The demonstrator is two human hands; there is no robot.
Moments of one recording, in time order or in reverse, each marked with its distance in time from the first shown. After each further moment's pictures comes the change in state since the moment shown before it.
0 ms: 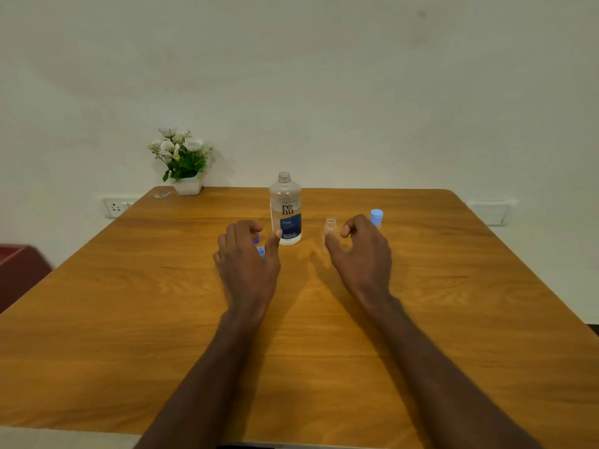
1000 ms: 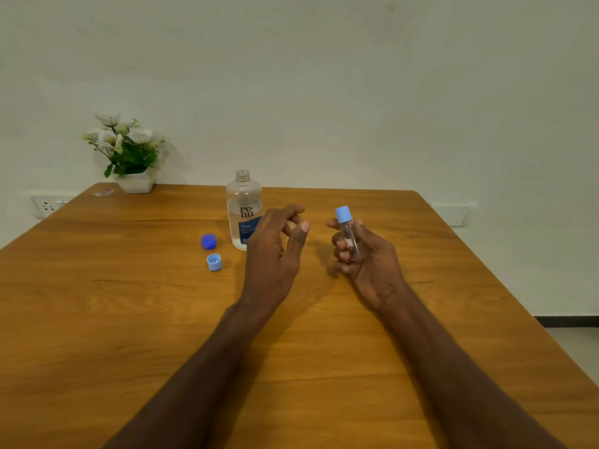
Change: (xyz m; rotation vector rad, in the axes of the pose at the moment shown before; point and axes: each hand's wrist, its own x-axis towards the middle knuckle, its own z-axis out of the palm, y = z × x) left_hand -0.005 0.062 0.053 -0.537 -0.267 0.242; right_hand 0.036 0.063 -0.040 1.210 -0.507 0.599
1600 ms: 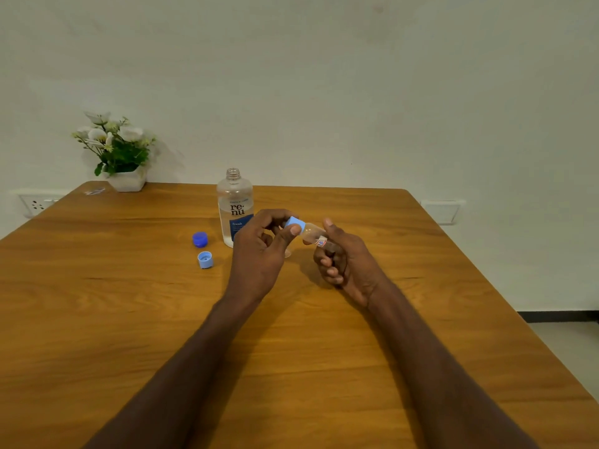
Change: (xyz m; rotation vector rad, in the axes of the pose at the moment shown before) left_hand 0.003 -0.006 -0.002 -0.166 -0.028 -0.134; right_hand -0.007 -0.001 0.008 -0.221 -0.074 0.102
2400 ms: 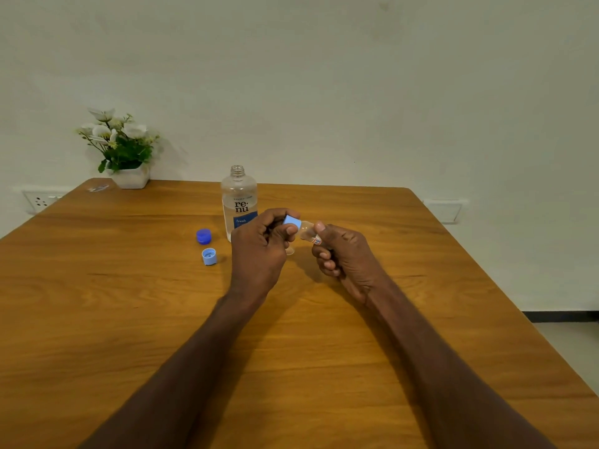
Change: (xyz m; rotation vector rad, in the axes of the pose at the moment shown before) left_hand -0.001 -0.006 -0.002 0.019 0.071 0.003; right_hand 0.002 0.007 0.006 -0.038 -0.009 -0.152
